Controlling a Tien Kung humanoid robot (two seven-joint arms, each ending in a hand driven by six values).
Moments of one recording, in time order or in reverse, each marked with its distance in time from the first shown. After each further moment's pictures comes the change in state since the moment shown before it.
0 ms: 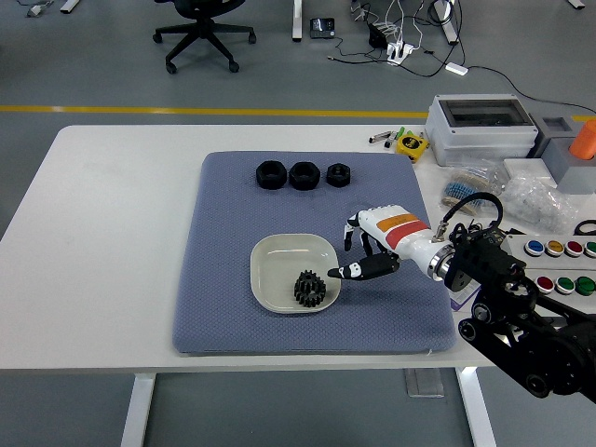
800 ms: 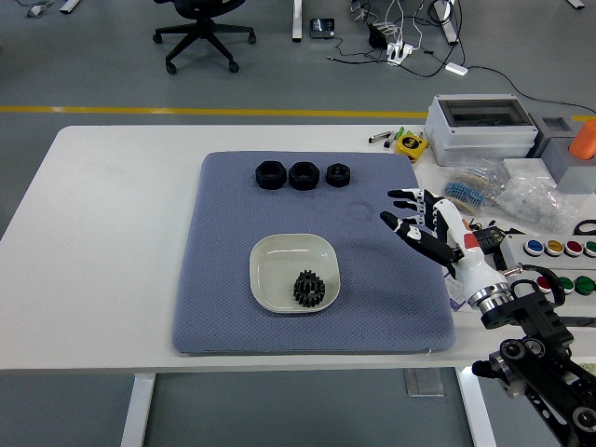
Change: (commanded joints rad) left arm -0.013 -0.007 0.013 0.002 -0.018 0.002 -0.006; right arm -0.366 0.032 0.301 0.212 0.838 -0.139 0.204
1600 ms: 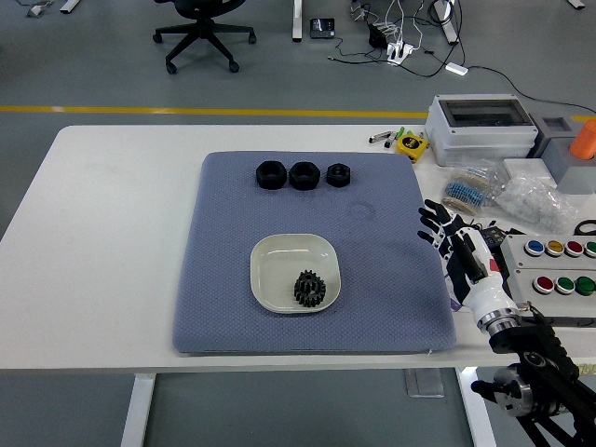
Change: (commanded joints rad) left arm 0.002 -0.002 -0.009 0.000 0.019 -0.003 0.002; right arm -0.060 0.024 0.036 -0.033 0.292 0.050 0.031
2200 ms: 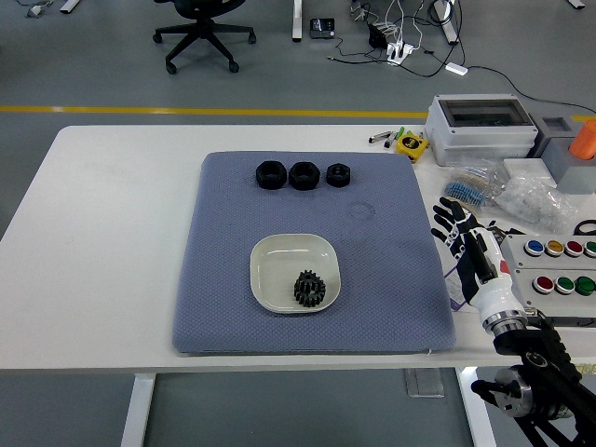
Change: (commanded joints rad) left arm 0.001 0.000 -0.001 -0.001 0.007 -0.003 0.001; right arm -0.010 0.004 0.003 -0.003 0.054 -0.073 0.057
